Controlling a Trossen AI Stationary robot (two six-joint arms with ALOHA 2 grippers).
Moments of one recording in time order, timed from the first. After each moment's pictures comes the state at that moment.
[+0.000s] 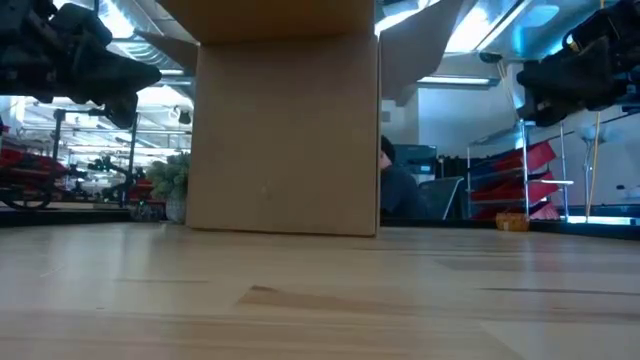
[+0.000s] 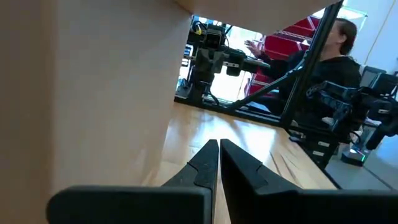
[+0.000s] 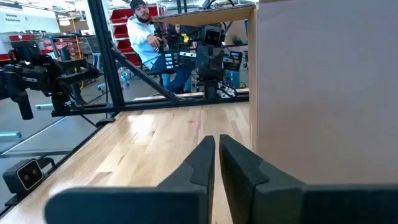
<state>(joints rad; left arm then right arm) -0.01 0.01 0.01 0.02 -0.05 -0.22 0.07 0.00 0.01 0.01 0.01 0.10</state>
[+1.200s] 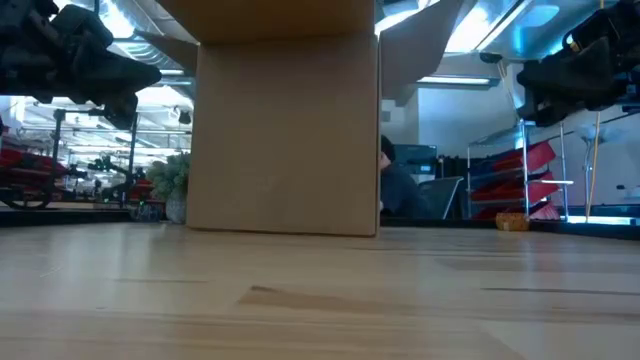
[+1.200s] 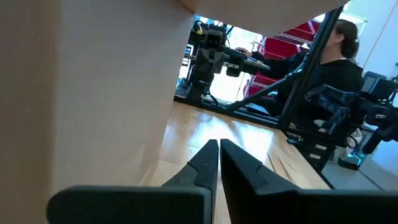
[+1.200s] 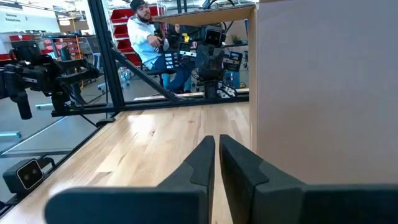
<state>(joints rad) -0.01 0.01 0.01 0.02 -0.05 -0.25 0.07 0.00 0.01 0.01 0.01 0.10</state>
